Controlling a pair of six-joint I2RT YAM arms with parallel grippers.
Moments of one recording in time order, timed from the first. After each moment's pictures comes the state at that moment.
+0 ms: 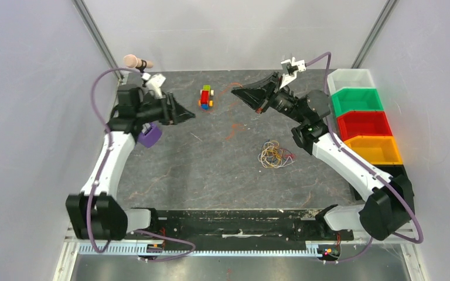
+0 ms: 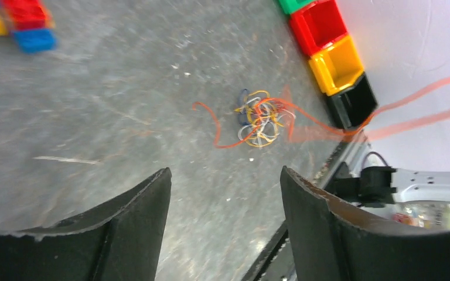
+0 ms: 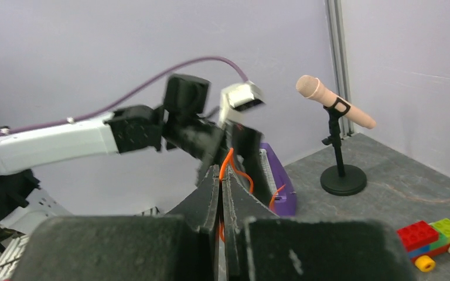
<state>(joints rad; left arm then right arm) -0.11 1.32 1.10 -0.32 0.82 -0.33 0.52 1.34 1.08 0.74 -0.61 0.62</state>
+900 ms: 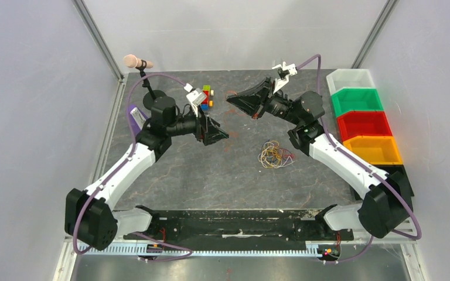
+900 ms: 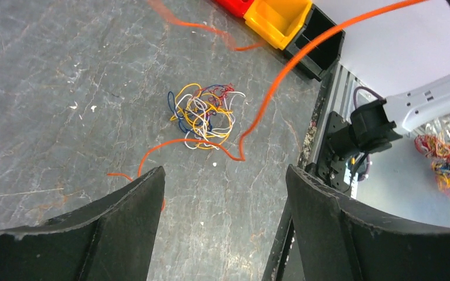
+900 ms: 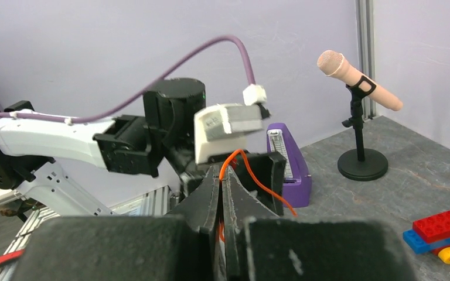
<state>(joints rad) -0.40 1.21 0.95 -0.04 0.81 -0.19 0.54 1.34 1.05 0.73 -0.68 0.59</state>
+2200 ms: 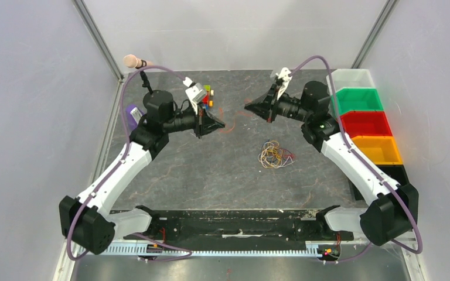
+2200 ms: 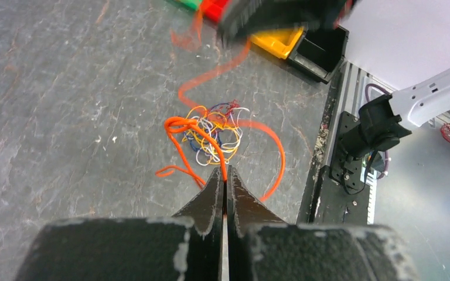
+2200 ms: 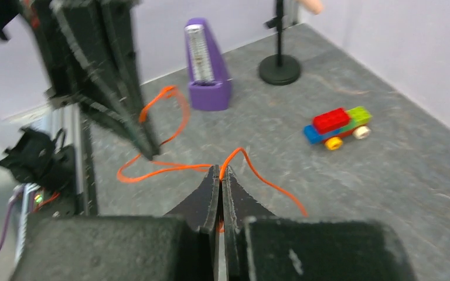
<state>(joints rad) -0.43 1.15 0.99 -0.09 0.75 -0.10 0.38 1.28 1.09 0.19 -0.75 0.11</state>
